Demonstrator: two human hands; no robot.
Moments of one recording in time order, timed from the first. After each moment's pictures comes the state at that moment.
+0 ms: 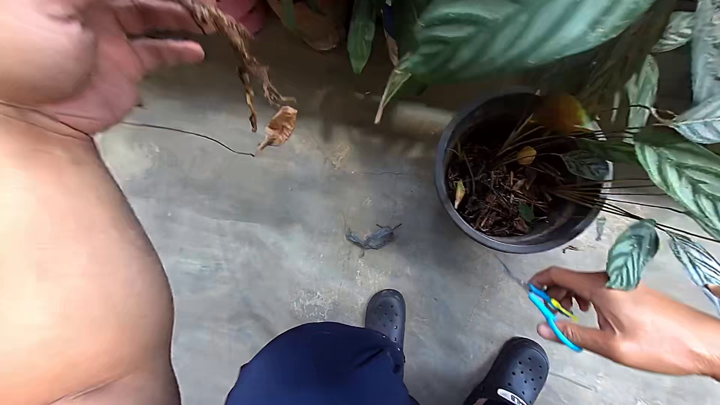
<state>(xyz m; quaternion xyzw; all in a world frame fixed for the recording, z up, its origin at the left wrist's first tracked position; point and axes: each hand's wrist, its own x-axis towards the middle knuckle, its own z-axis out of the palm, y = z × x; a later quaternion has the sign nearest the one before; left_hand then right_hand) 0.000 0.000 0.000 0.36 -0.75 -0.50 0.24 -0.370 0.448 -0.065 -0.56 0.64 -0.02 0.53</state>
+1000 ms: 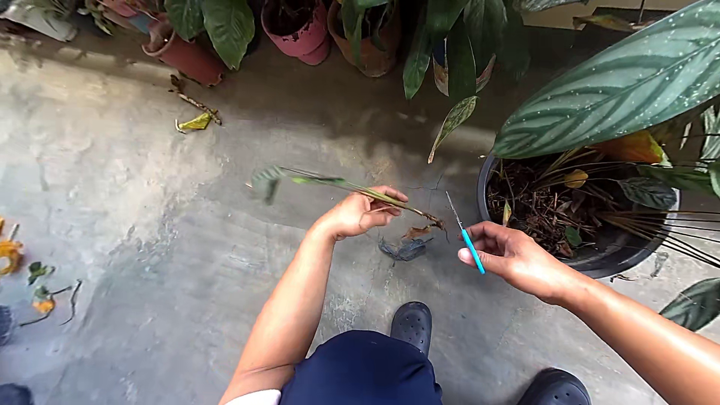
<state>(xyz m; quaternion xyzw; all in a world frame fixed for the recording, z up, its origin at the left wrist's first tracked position) -0.026 0.121 -0.137 0.35 -0.72 -0.61 0.00 -0.285 0.326 -0.118 -0.41 0.61 -0.28 0.62</state>
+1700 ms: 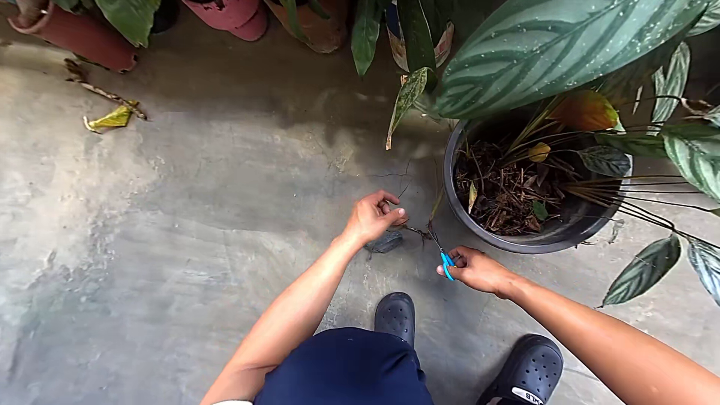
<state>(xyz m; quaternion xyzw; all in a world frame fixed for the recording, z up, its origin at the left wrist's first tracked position) -0.071 0.166 -0.226 0.42 -0.79 -0.45 0.04 -0.270 0.369 -0.214 -0.35 0.68 -0.08 0.65</state>
